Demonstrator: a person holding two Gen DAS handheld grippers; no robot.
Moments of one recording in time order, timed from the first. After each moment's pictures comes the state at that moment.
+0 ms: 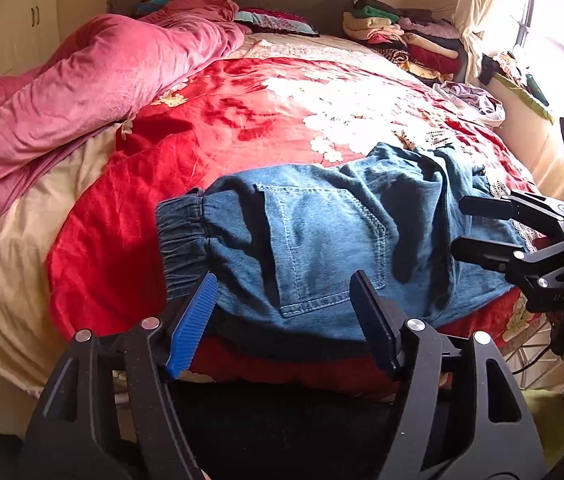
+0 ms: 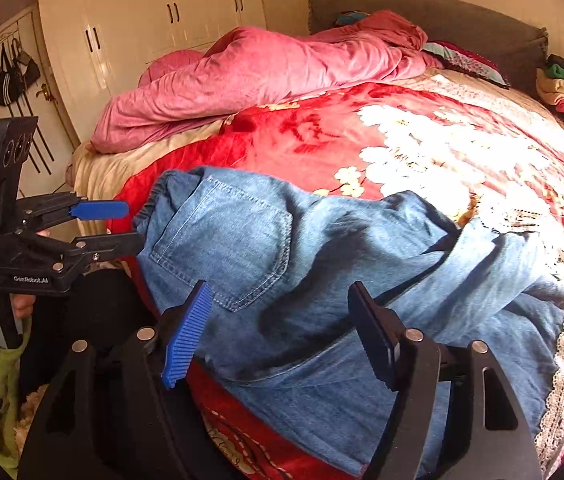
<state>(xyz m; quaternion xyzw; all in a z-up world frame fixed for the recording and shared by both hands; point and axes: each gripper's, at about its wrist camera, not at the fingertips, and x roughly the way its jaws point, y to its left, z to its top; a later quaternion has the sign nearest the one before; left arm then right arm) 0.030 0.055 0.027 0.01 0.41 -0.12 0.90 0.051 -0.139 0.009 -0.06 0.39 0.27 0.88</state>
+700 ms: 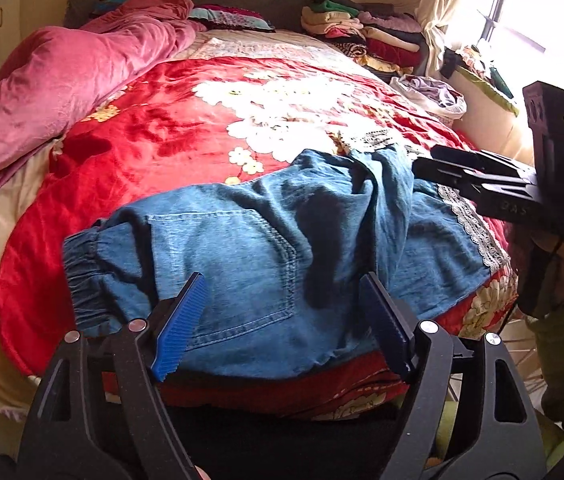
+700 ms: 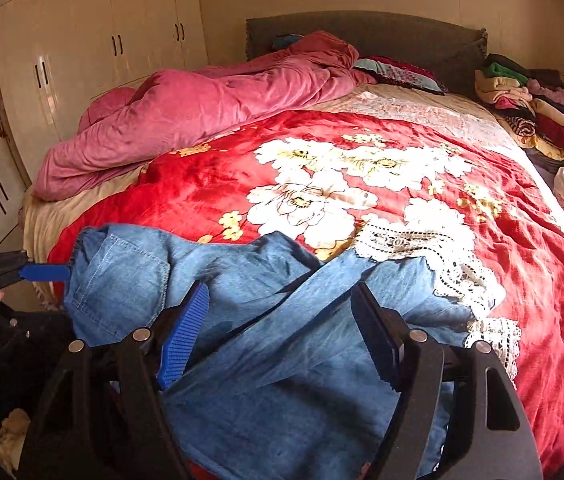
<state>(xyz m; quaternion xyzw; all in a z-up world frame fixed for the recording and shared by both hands) 0.045 -0.007 0.035 -0.01 0.42 -0.20 0.89 0.091 -0.221 0.036 -0.04 0.36 0.17 0.92</state>
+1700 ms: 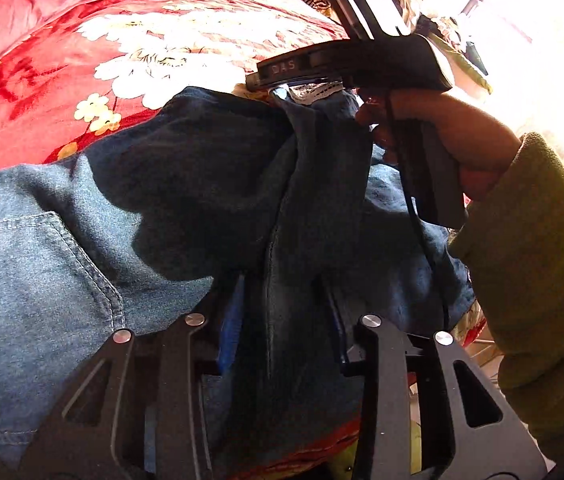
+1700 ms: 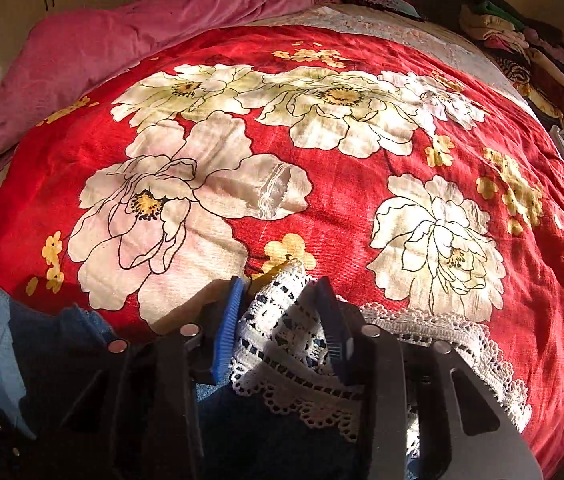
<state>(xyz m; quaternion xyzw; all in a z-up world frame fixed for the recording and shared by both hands) 0.104 -0.100 -0.026 -0.04 0.49 -0.28 0.82 0.274 -0.246 -0.045 -0.06 0.48 0.10 0.87</state>
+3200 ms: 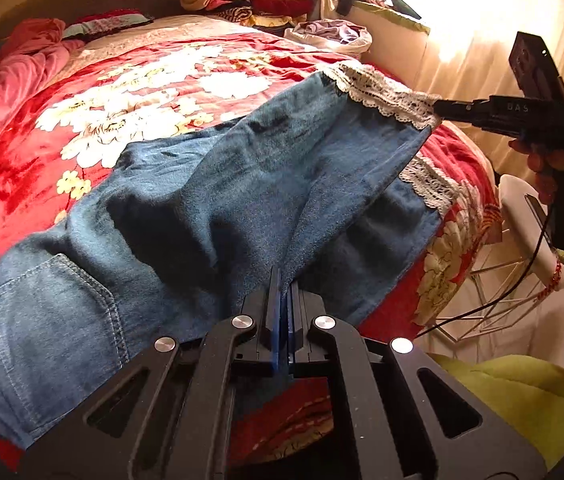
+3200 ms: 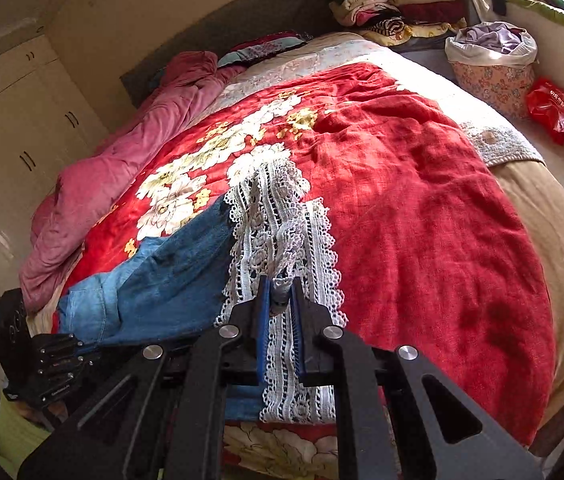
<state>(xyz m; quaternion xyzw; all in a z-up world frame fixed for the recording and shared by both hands) 0.046 -0.109 0.003 0.10 0.42 -0.36 0.83 0.004 -0.416 0.028 0.19 0.39 0.04 0.90</state>
